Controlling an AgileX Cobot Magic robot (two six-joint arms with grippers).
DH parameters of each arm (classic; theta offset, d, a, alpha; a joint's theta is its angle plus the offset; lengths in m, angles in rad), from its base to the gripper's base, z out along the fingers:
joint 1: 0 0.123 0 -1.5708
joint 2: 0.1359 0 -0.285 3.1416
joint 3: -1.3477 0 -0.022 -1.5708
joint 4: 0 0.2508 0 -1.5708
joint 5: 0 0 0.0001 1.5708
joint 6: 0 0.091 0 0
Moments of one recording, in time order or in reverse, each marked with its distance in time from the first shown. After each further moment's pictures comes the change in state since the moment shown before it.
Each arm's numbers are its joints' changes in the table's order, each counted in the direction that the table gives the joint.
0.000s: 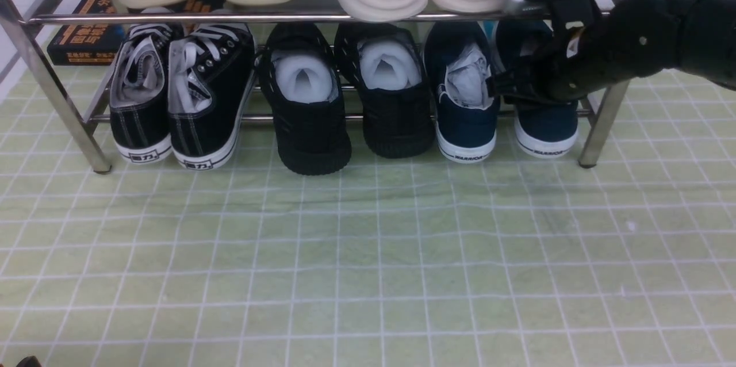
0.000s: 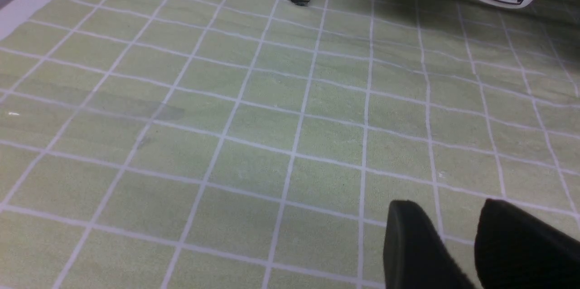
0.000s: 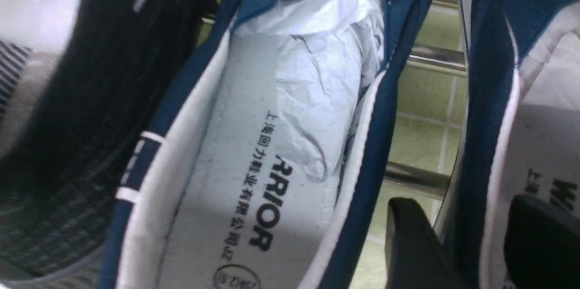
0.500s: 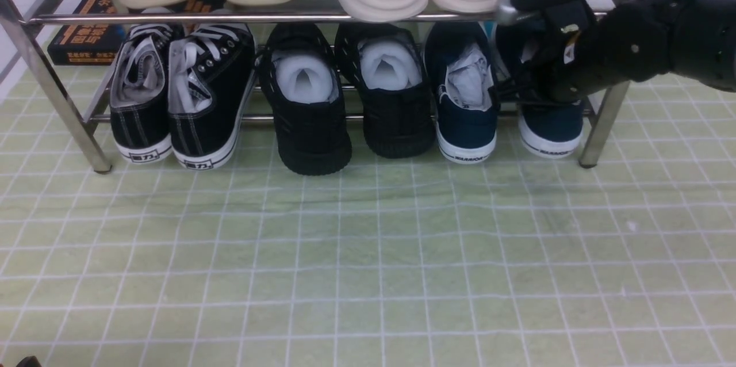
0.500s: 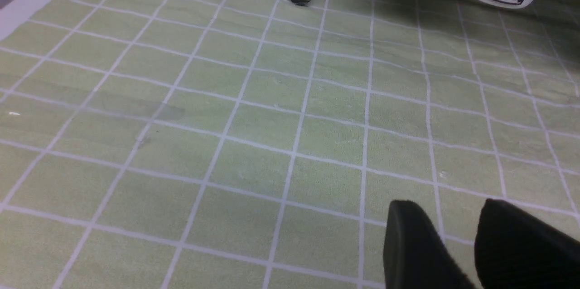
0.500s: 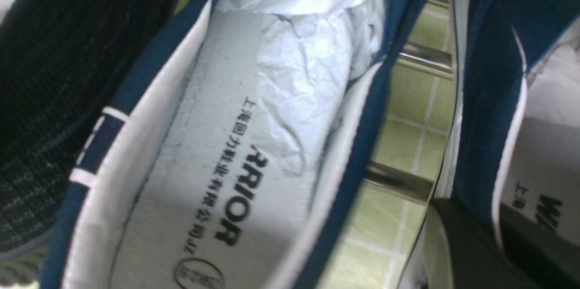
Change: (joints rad) right arm 0.005 -0.014 0.010 -0.086 0.033 0.000; left arm 0.000 0.000 0.000 0.000 0.000 0.000
